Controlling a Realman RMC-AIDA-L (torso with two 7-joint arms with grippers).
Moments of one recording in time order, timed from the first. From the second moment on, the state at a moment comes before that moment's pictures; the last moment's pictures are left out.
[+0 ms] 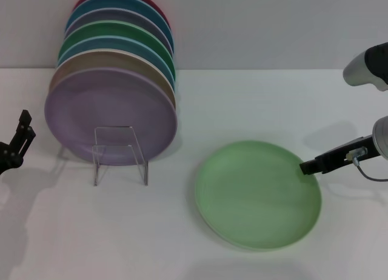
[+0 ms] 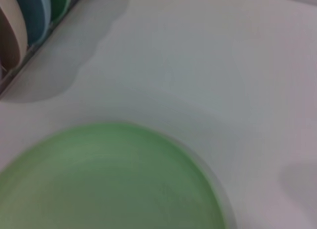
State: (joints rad) left arm -0.25 -2.08 -1.20 -0.23 2.74 1.32 -0.10; right arm 0.48 2.07 1.86 1.29 -2.58 1.32 -0.50
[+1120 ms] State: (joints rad) left arm -0.26 -2.08 -1.20 -0.23 2.74 1.32 -0.10; right arm 0.55 2.08 1.80 1.12 -2.62 1.25 -0.48
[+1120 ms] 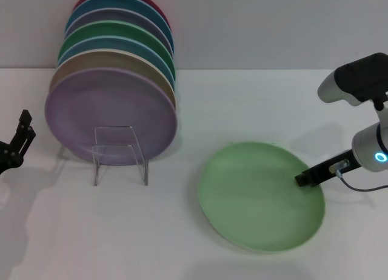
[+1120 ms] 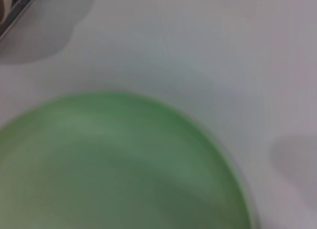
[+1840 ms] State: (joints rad) left arm -0.25 -2.08 -1.20 -0.23 2.74 1.32 -0.10; right arm 0.53 2.08 1.79 1.18 -2.62 1.24 -0.48
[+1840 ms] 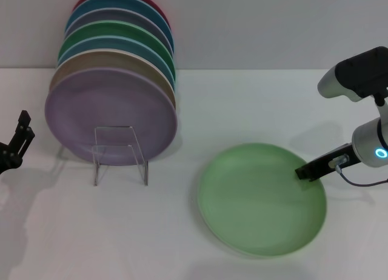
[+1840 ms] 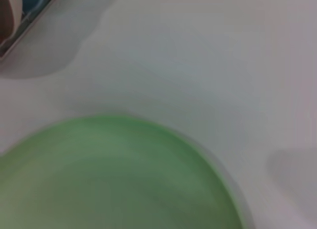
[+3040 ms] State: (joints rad) left arm -0.20 -2.00 -1.08 -0.60 2.88 1.29 -0.19; right arm 0.16 2.08 1.78 1.68 -2.33 1.08 -0.75
